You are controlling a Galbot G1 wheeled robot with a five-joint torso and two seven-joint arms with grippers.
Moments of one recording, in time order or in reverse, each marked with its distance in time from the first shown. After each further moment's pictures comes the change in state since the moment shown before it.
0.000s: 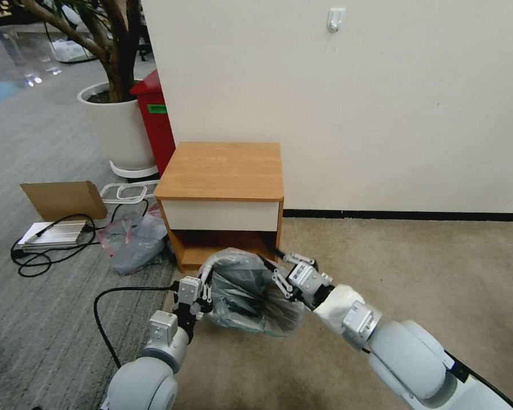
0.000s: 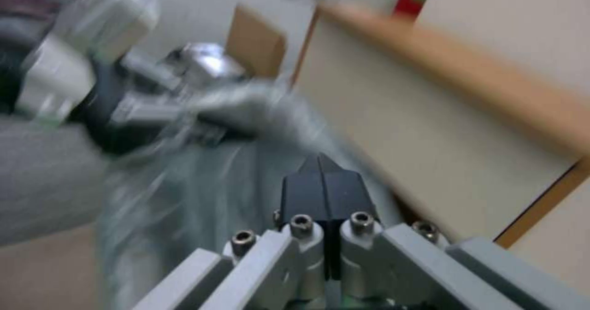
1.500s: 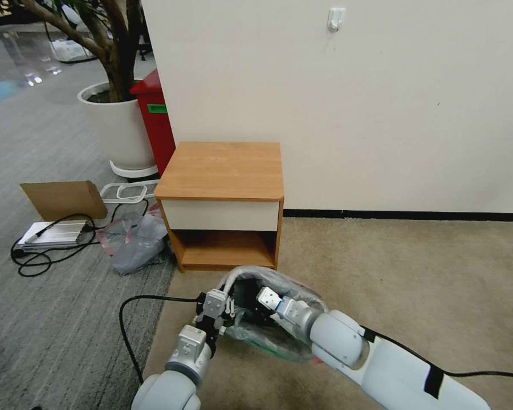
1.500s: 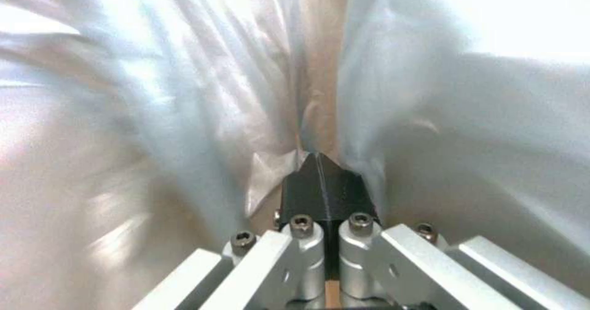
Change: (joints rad) left arm 0.009 -0.032 0.067 0.015 0.053 0.012 -0.027; right arm 0.245 0.089 -0.303 -0.275 -0.007 -0.242 0.107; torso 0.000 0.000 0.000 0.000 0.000
